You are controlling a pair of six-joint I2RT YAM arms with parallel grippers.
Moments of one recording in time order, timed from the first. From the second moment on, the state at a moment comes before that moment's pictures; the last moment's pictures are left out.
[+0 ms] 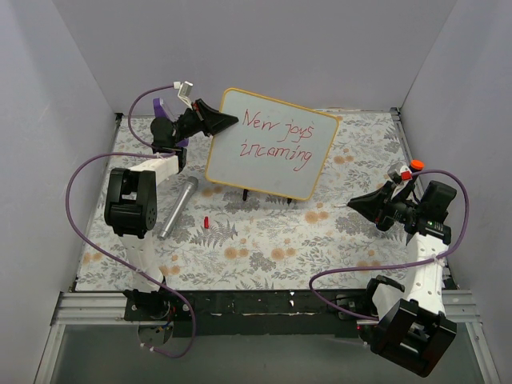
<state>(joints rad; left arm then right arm) -0.13 1.97 1.31 1.26 1.00 -1.13 -0.42 0.88 0.62 -0.41 -1.36 -0.39</state>
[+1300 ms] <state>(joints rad) -0.13 2.15 1.50 1.18 0.95 -1.12 -0.41 0.87 0.62 -0.41 -1.36 -0.40</state>
